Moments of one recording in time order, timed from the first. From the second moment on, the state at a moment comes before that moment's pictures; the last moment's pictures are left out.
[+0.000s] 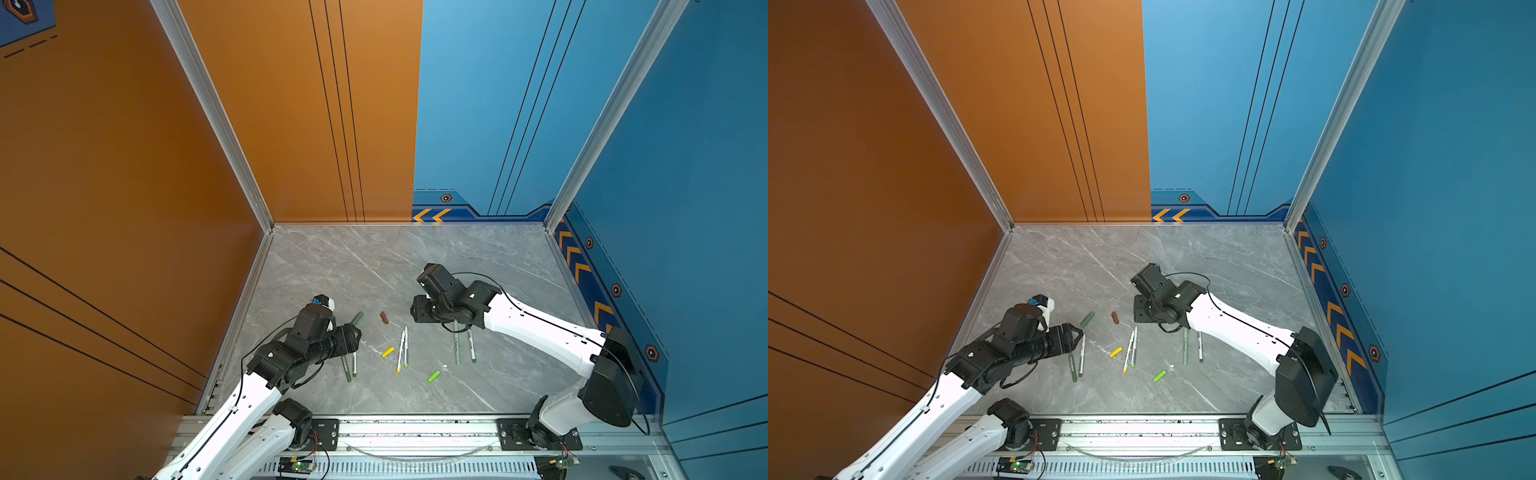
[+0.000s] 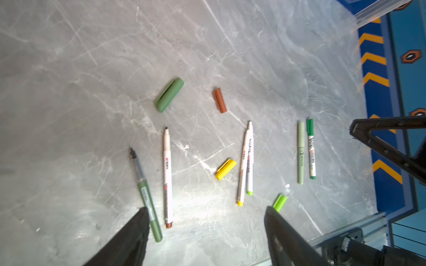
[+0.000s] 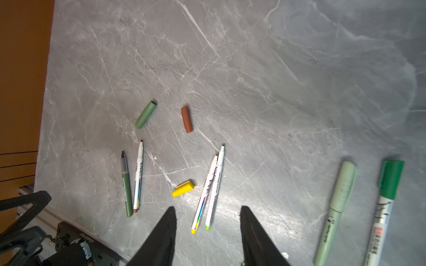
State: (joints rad) left arm -0.48 0.72 0.67 -0.81 0.05 -0.71; right arm 0.87 1.58 1.28 -0.71 0.03 0.73
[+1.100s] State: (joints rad) left arm -0.47 1.16 0.54 -0.70 -0.06 -0.86; right arm 0.94 1.72 1.39 -0.71 -0.12 0.68
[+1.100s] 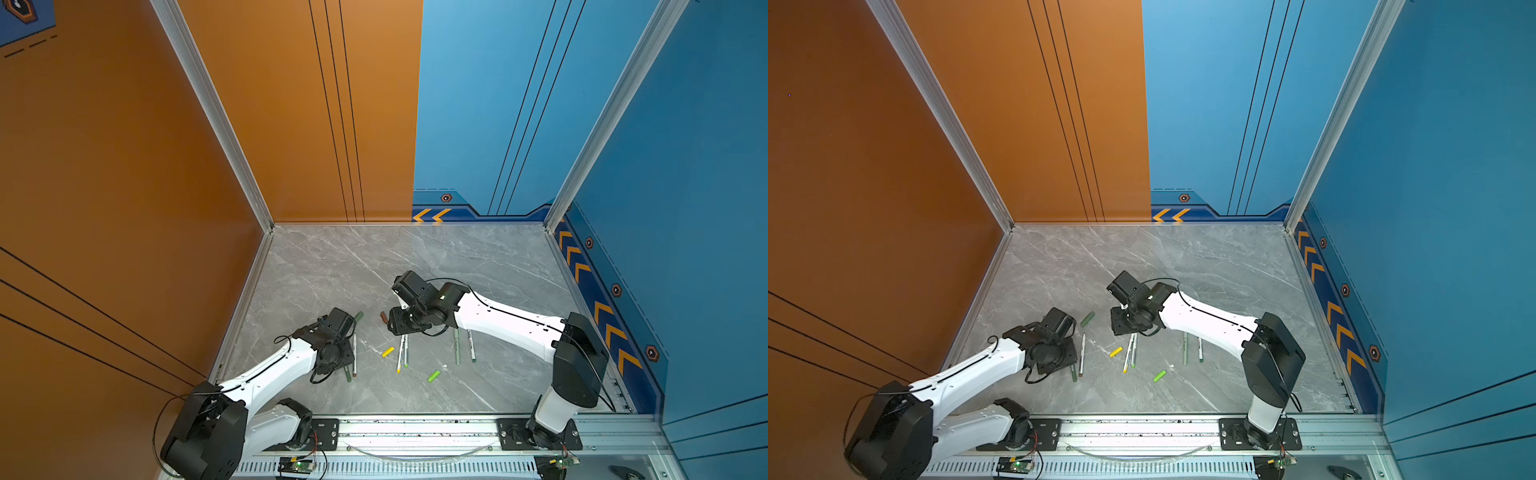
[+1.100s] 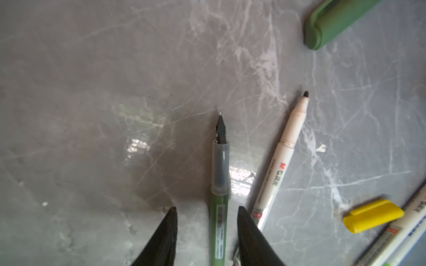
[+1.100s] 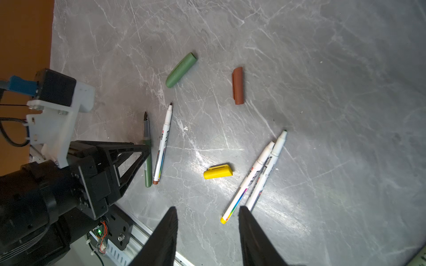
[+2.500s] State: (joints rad) left arm -0.51 1.00 0.79 -0.43 0.35 -0.53; right arm 0.82 1.32 1.13 -0.19 -0.15 0.85
